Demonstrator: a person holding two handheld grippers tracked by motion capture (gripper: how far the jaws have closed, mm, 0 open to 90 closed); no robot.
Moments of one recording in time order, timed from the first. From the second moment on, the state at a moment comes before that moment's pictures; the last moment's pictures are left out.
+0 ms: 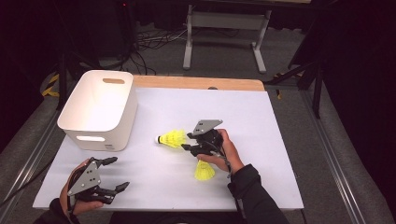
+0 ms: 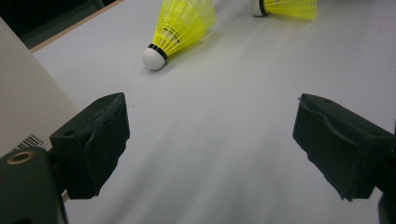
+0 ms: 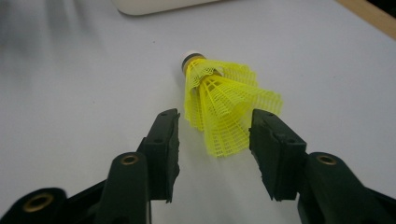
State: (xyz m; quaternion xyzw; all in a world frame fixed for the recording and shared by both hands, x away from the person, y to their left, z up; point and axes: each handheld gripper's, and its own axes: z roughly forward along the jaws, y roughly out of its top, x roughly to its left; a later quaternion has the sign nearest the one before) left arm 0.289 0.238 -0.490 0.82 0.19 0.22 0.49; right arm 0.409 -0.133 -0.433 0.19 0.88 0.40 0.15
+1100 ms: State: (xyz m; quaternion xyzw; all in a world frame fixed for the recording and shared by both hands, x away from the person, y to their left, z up) left arm 0.289 0.240 -0.490 0.82 0.20 0.23 0.49; right arm 0.332 -0.197 -0.413 0.22 0.82 0.44 0.28
